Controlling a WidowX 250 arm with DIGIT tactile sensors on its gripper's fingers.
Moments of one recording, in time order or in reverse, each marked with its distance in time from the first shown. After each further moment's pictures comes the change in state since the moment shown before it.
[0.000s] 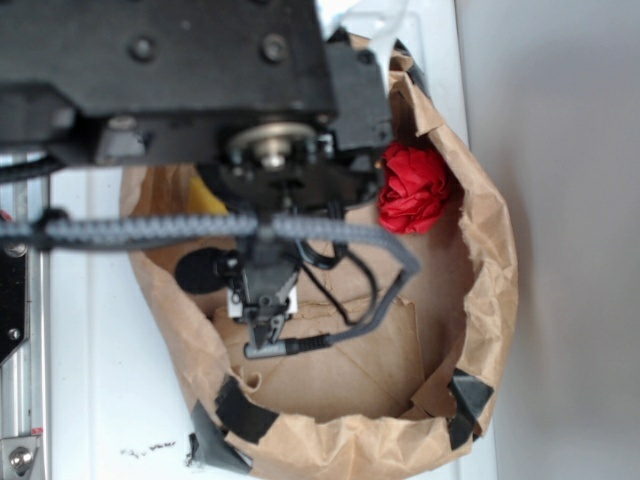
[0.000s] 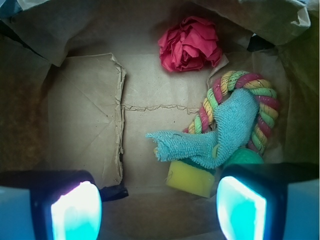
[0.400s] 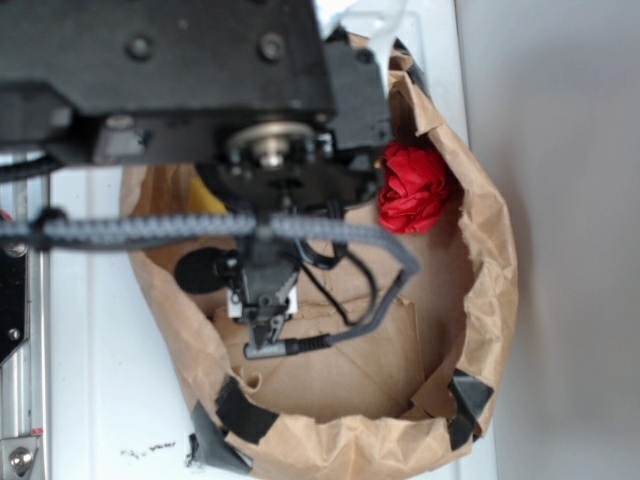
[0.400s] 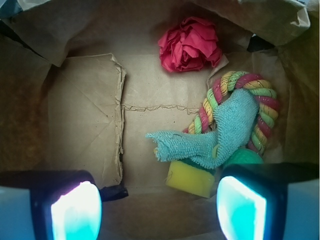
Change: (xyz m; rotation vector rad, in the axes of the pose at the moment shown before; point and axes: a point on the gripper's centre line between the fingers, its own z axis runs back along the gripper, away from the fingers) arm 0.000 0.000 0.000 -0.001 0.000 -0.004
